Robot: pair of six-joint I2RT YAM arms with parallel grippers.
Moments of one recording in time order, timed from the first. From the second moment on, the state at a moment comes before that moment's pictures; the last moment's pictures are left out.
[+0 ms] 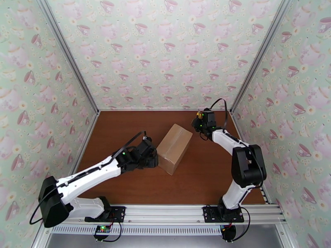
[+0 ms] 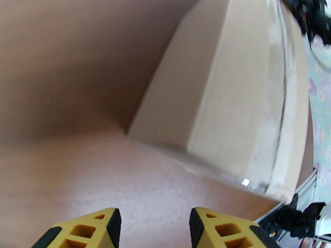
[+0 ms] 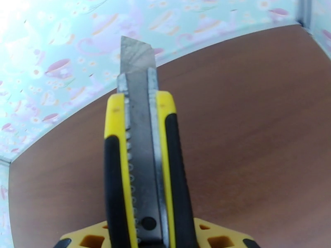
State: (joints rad) left arm -0.89 1.33 1.05 -0.73 -0.14 -0.82; right arm 0.19 1.78 1.23 -0.11 -0.03 0.52
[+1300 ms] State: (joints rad) left arm -0.55 1.59 1.14 -0.59 -0.31 -0.70; right arm 0.57 1.22 0.56 0.02 0.37 0.90
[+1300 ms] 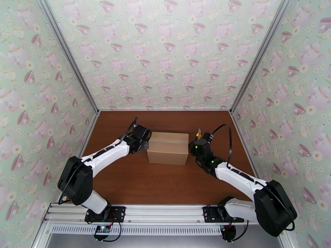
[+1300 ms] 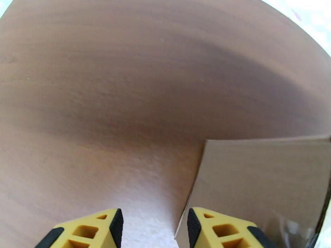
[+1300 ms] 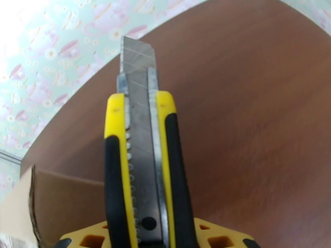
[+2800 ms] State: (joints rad) left arm -0.77 1.44 0.98 -0.62 -0.23 -0.85; right arm 0.37 1.64 1.00 -0.05 0.04 0.57
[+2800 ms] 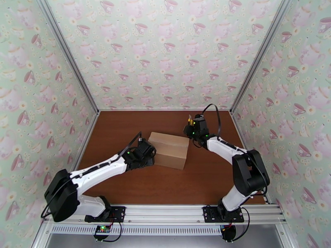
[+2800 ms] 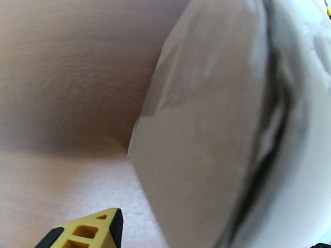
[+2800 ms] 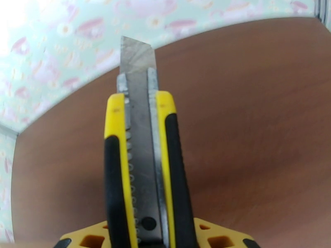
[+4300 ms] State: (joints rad) left arm -0.97 1.40 0.81 -0.48 -0.31 -1.03; right arm 0.87 0.92 0.75 -0.73 0.27 0.77
